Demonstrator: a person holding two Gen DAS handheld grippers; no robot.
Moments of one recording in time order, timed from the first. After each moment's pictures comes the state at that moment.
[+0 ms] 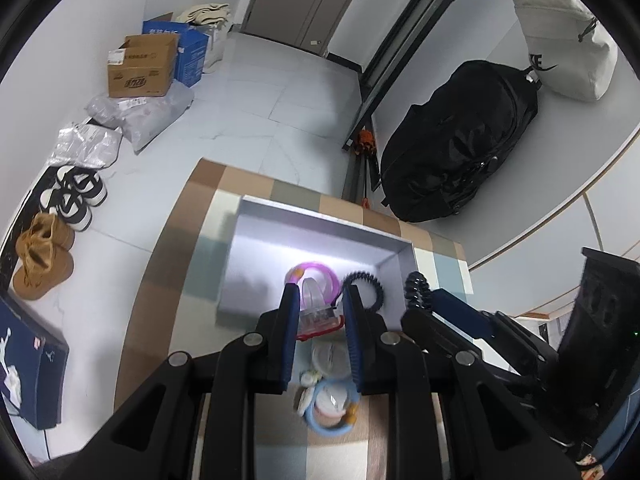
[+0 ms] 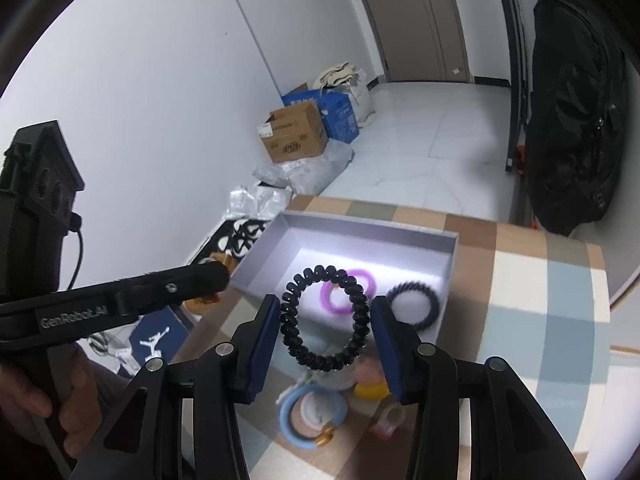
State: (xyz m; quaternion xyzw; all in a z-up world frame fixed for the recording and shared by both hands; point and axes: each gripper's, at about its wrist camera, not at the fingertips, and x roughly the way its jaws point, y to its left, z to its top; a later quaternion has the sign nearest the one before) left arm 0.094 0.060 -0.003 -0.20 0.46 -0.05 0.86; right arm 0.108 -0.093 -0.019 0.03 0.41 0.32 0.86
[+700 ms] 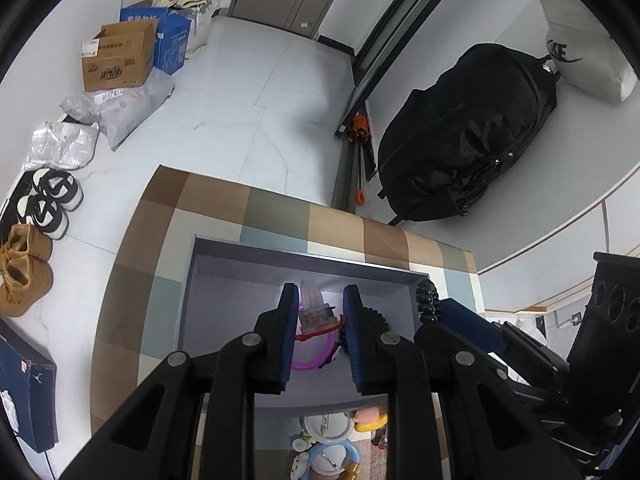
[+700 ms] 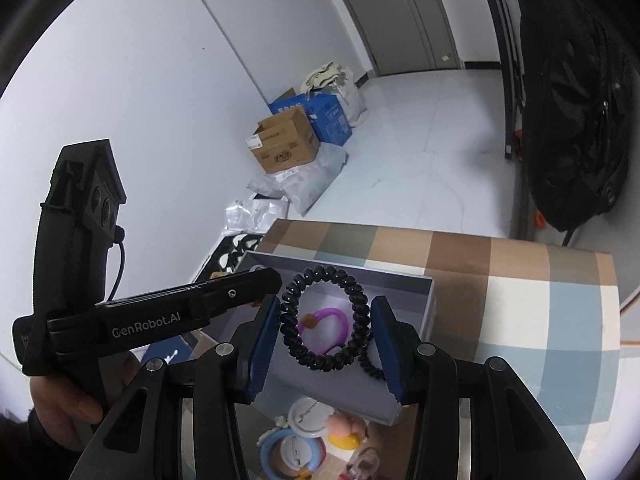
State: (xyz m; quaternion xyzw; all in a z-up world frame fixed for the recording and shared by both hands) left arm 0.139 0.057 -0.028 -0.20 0.49 -0.07 0.85; right arm 0.156 -0.103 -0.032 0.08 0.43 0.32 0.84
